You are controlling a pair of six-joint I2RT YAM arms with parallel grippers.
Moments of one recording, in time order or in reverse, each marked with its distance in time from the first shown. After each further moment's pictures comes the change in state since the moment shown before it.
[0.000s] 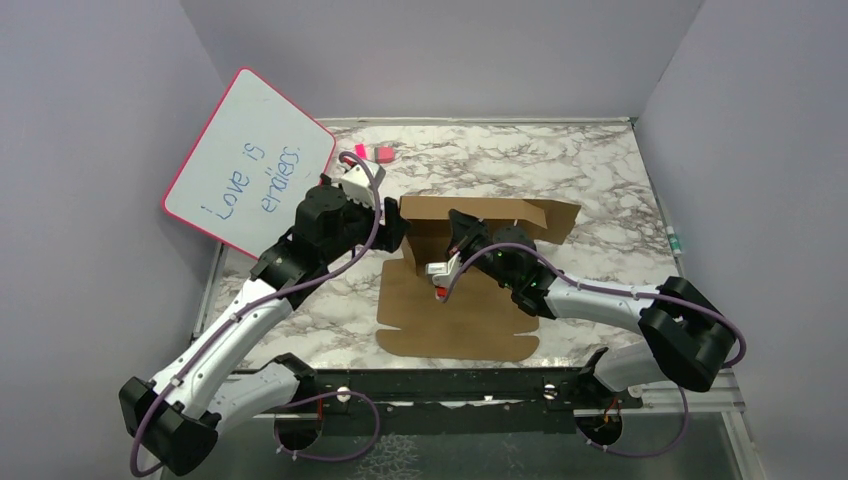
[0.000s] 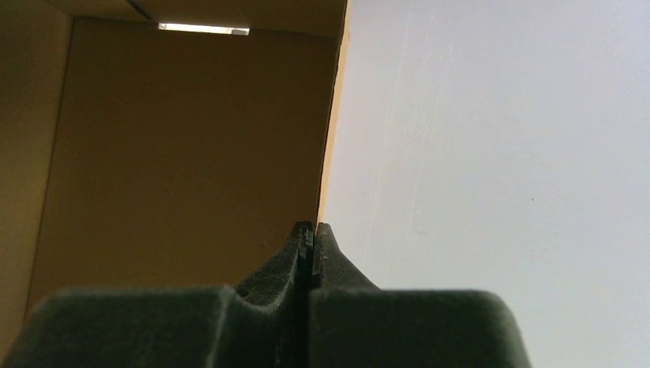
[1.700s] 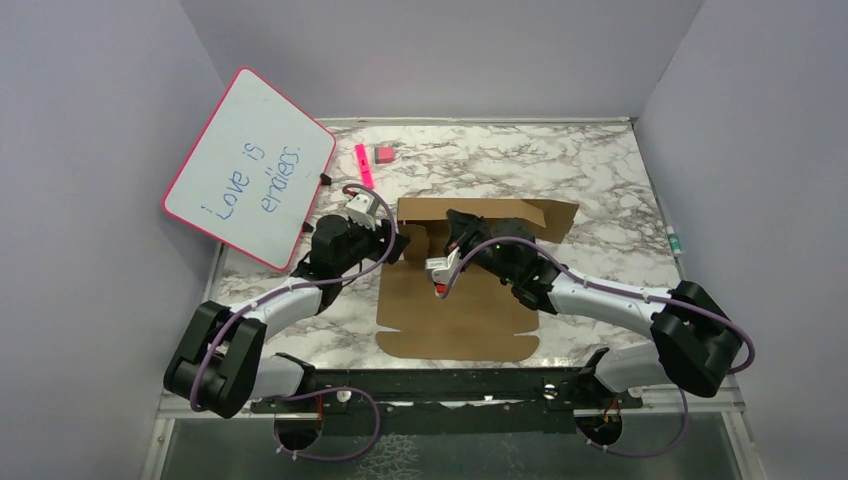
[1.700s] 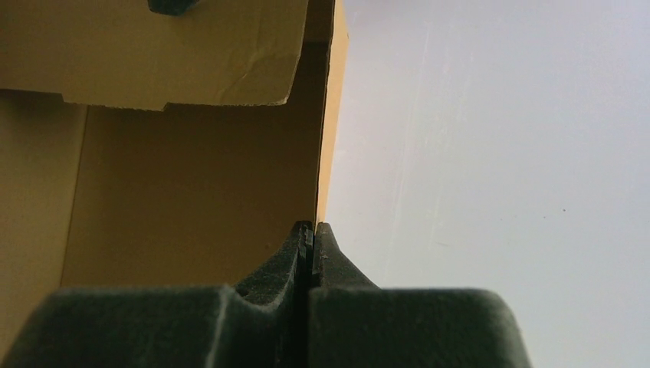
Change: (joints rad) left arm 0.196 0.295 -0.467 0.821 0.238 -0.026; right arm 0.000 -0.036 0.062 -0.151 -0.039 0.079
